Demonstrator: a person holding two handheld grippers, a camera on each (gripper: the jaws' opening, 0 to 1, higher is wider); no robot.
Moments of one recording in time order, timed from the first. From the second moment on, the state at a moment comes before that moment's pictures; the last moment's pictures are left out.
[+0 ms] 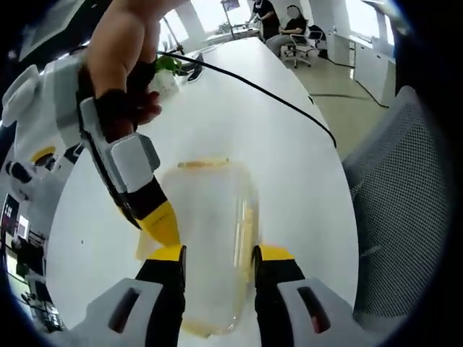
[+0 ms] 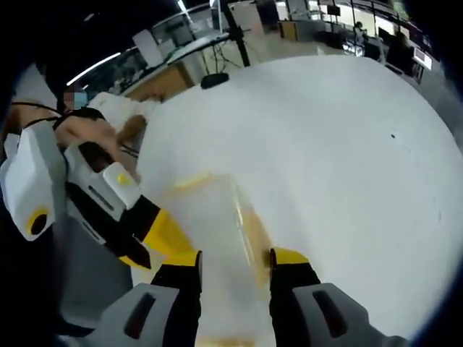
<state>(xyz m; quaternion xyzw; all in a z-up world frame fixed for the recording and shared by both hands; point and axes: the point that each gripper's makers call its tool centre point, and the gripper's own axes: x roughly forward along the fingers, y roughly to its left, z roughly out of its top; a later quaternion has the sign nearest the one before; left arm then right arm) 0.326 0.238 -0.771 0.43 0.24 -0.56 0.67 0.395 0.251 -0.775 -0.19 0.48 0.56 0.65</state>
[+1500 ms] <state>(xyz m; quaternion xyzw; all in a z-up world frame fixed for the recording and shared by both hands) 0.322 0.236 -0.771 0.44 0.23 -0.54 0.67 0.390 0.256 -0.772 -0.31 0.47 0.58 0.59</state>
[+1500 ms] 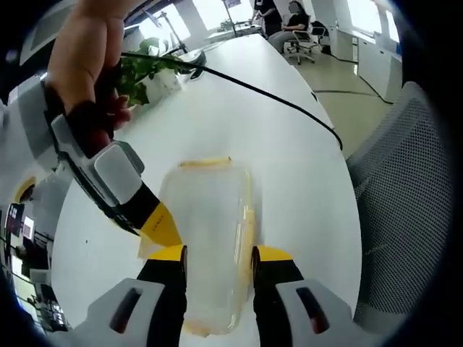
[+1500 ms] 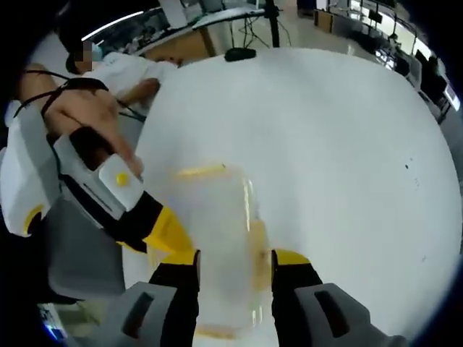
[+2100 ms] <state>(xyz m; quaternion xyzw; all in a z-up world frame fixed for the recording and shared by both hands) 0.322 0.233 -0.776 0.45 0.23 -0.54 0.67 0.390 0.249 -0.780 -0.28 0.55 0.55 0.56</state>
